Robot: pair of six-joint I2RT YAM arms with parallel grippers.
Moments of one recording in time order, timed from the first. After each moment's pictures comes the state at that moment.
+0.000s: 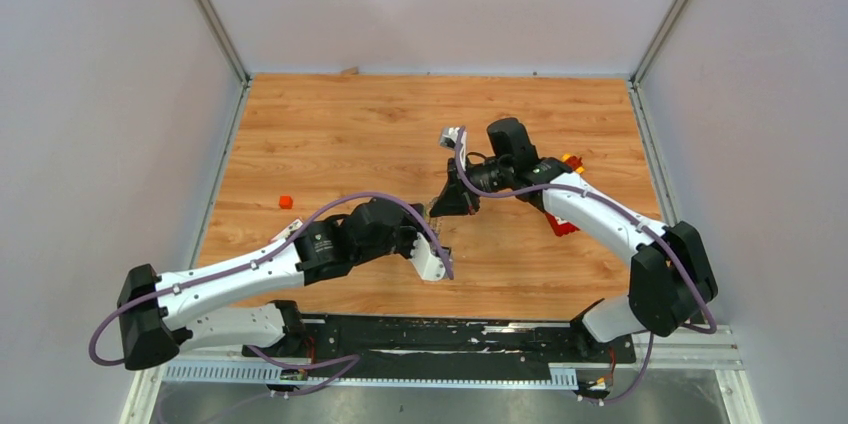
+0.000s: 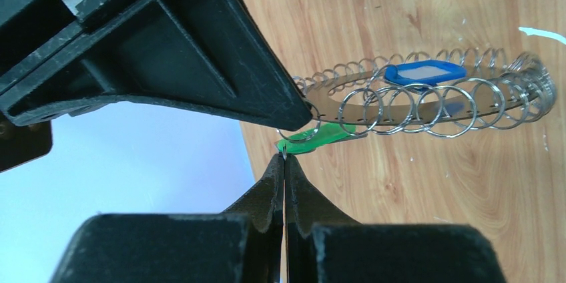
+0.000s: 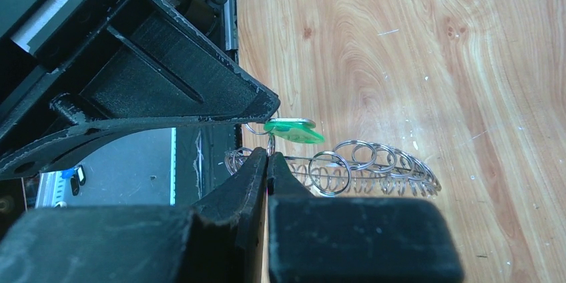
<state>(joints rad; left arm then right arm) -1.10 1.05 0.82 -0.33 -0.16 1.21 0.59 1.45 1.05 -0.23 -0.97 -0.01</state>
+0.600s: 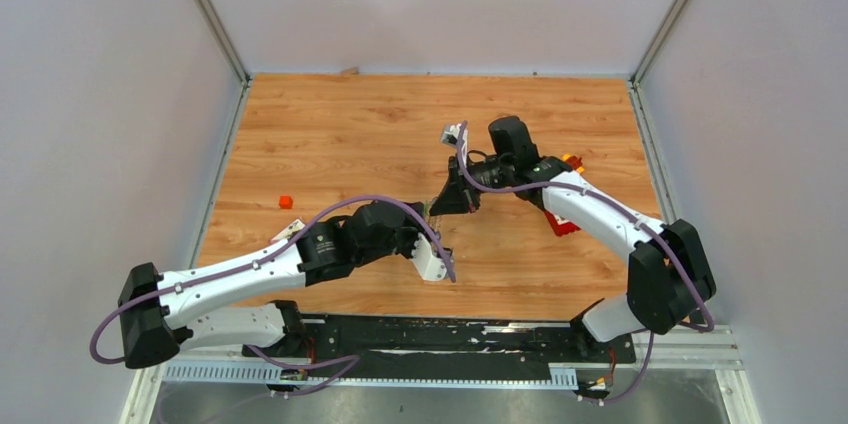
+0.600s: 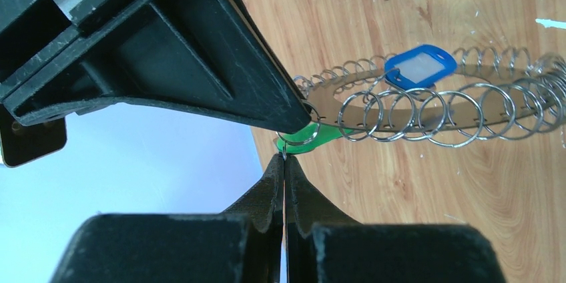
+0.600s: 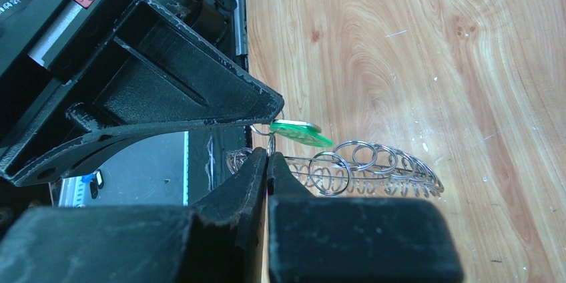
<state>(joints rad) -1.12 1.06 0.81 -0.29 -0.20 1.23 0.57 1.47 1.05 -0.20 -1.00 0.04</state>
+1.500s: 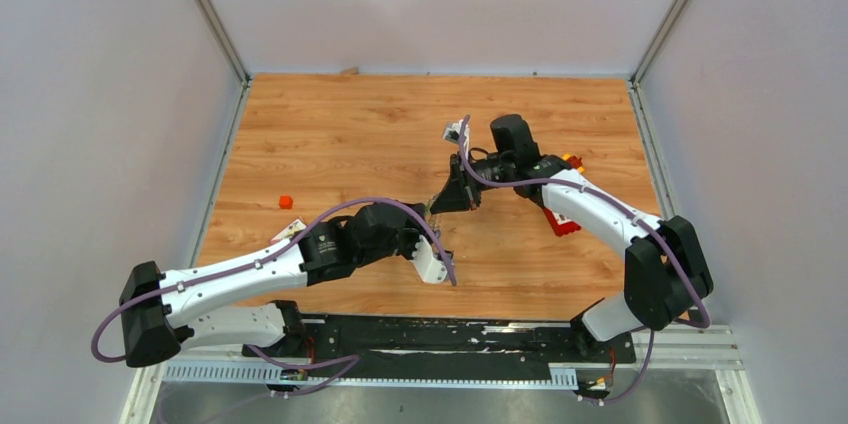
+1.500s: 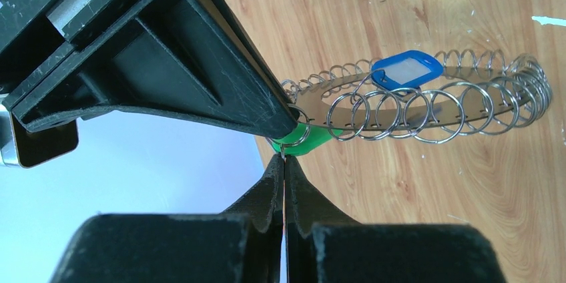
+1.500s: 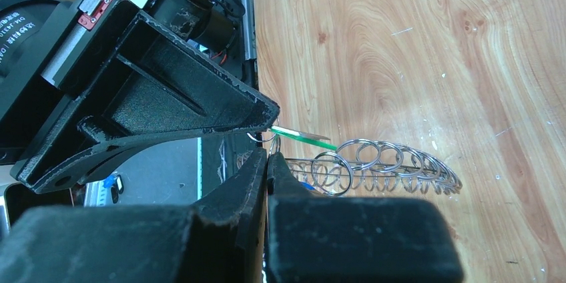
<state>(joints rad) -1.12 1.07 0.81 -0.30 -0.19 1.25 0.55 1.49 1.05 -0.17 -1.04 0.11</state>
